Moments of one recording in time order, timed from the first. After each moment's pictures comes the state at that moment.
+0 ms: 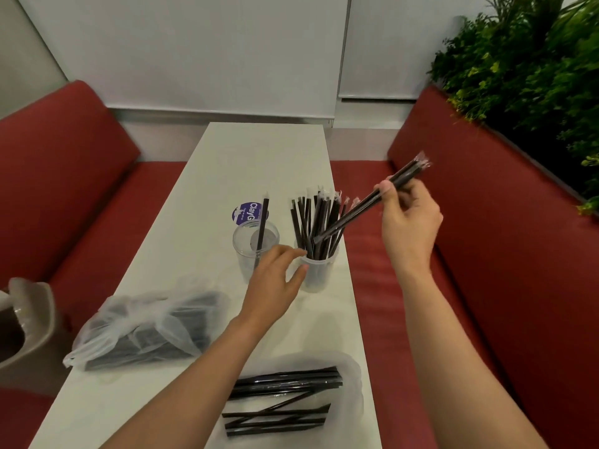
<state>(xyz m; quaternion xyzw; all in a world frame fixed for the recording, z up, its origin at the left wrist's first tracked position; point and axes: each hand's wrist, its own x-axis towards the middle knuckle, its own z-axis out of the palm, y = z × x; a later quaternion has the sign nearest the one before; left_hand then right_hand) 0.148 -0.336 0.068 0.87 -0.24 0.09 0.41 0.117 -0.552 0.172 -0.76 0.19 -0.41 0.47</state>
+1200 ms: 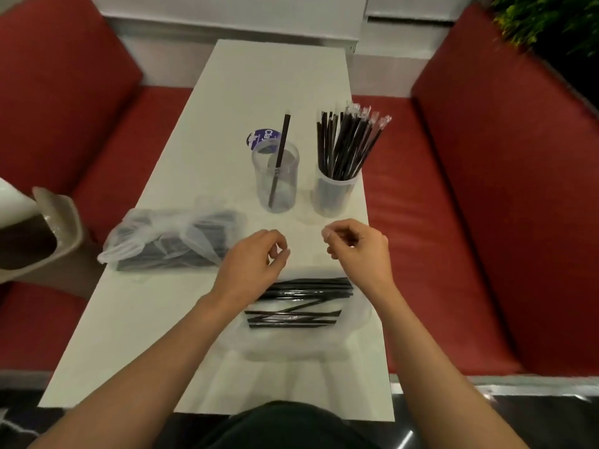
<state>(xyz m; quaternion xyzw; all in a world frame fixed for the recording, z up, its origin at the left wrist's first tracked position) 0.057 -0.243 0.044 0.92 -0.22 0.01 0.32 0.015 -0.455 0.055 -0.83 0.15 -0.11 0.53</state>
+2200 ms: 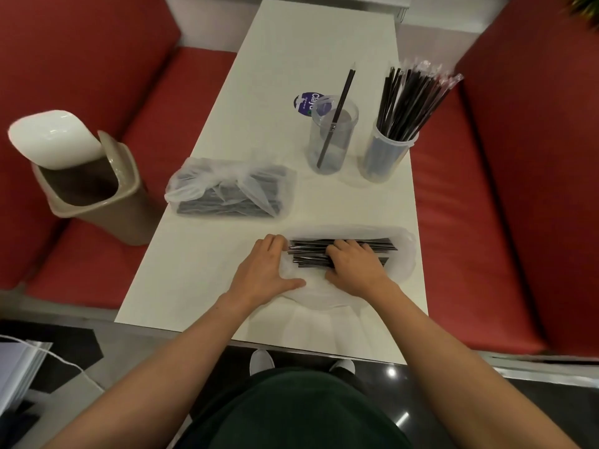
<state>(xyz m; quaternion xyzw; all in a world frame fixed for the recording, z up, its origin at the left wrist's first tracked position) -0.013 -0.142 -0.036 0.94 -0.16 -0.10 0.28 -0.024 -0.367 -0.030 -0.98 -0.09 0.16 0.03</state>
